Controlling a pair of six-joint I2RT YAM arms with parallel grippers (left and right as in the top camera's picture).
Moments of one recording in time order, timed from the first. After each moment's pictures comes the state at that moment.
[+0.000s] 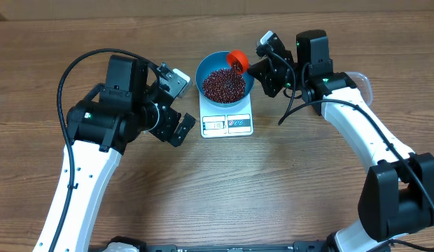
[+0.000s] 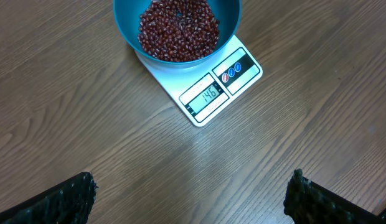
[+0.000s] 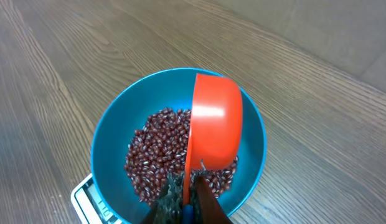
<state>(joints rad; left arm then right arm) -0.24 1.35 1.42 -1.10 0.26 0.32 0.23 1.76 1.31 -0.27 -0.57 -0.35</state>
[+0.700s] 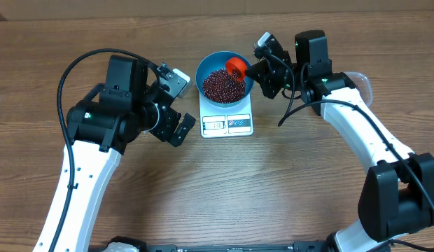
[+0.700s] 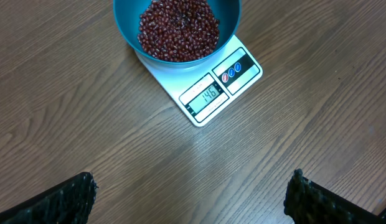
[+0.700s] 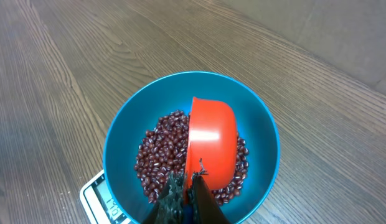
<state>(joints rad) -0.24 1.35 1.42 -1.10 0.26 0.32 0.24 1.76 1.31 -0.28 -0.61 -0.37</state>
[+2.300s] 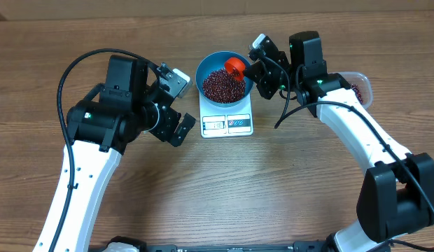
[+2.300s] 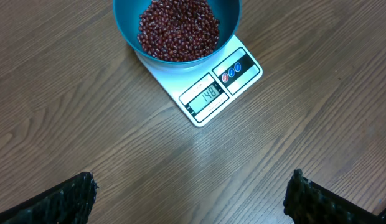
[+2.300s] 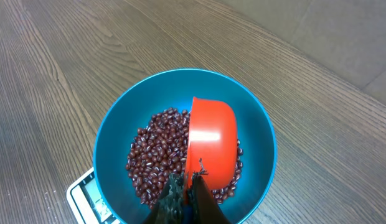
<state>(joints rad) -0.24 1.35 1.42 -1.10 0.26 0.32 0.27 1.76 1.31 -0.27 -0.54 -0.39</state>
